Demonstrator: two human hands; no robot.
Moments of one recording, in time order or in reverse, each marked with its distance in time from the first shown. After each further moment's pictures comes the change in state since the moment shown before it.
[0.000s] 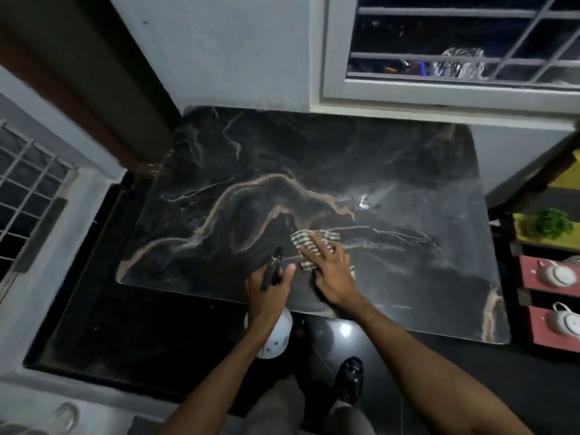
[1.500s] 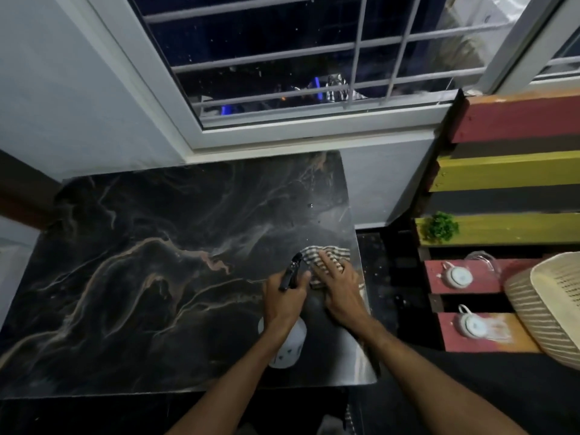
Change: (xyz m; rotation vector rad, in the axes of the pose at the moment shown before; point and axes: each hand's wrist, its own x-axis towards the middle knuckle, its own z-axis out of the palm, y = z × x) left_hand -0.033 0.158 0.296 0.157 -0.220 0.003; right_hand -0.057 0.266 -0.136 0.032 0.107 0.222
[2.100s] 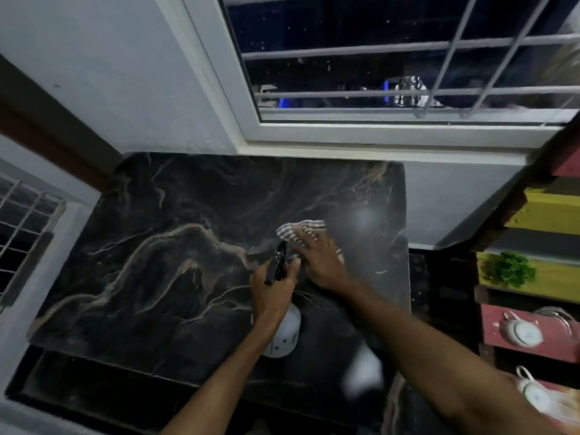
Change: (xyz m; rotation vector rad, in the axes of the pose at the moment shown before) left_hand 0.058 -0.009 -0.057 -0.086 0.279 -0.025; right_hand 0.145 -0.073 0.025 -0.042 -0.152 -0.421
